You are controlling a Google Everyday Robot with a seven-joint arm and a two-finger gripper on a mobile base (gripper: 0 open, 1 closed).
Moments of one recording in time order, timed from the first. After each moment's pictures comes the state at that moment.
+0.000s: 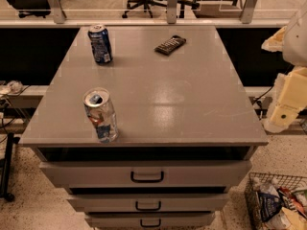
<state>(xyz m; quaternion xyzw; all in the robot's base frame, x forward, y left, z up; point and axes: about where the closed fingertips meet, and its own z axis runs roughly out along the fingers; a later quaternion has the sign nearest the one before) 0.438 -0.217 0.976 -0.60 0.78 -0.03 0.16</state>
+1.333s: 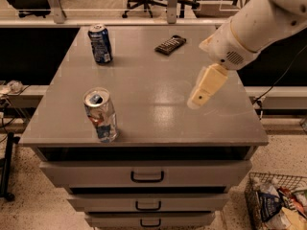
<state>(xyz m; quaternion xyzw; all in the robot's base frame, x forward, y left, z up) 0.544 -0.114 0.923 -0.60 0.75 0.07 0.28</state>
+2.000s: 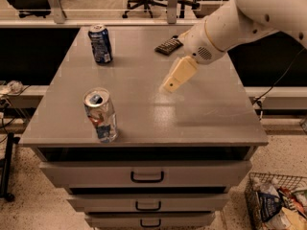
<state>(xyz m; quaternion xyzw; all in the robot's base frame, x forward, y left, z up) 0.599 -0.057 0.919 -0.57 0.73 0.11 0.35</state>
